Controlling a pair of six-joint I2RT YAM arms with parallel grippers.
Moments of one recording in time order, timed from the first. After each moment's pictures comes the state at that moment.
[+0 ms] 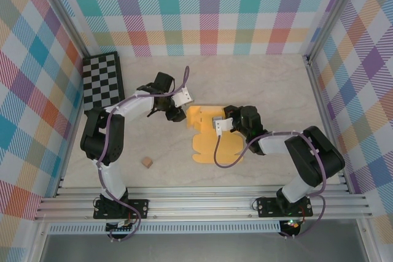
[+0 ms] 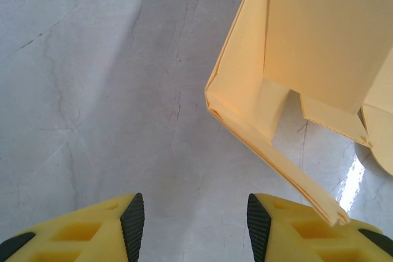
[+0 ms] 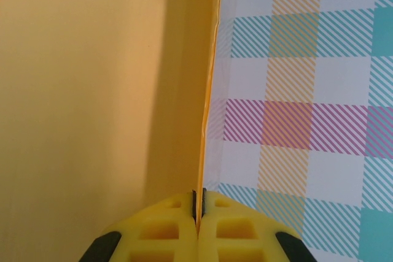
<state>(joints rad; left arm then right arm) -0.38 1.88 1.34 -0.57 0.33 0.73 0.52 1.59 0.54 0.71 -0.02 -1.49</state>
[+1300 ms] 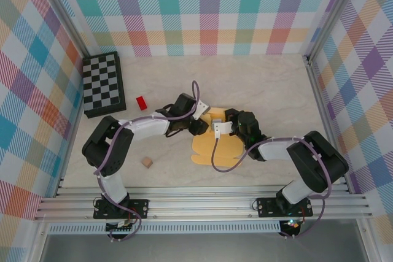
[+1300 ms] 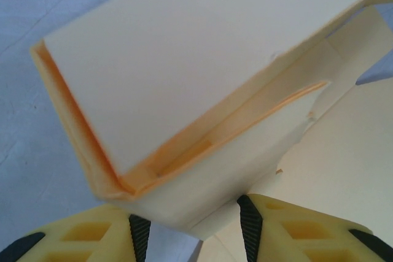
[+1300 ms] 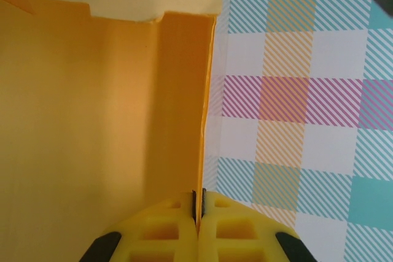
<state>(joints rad) -0.66 1.79 1.06 -0.15 0.20 0.02 0.60 1.53 0.48 0.71 0.15 -1.43</state>
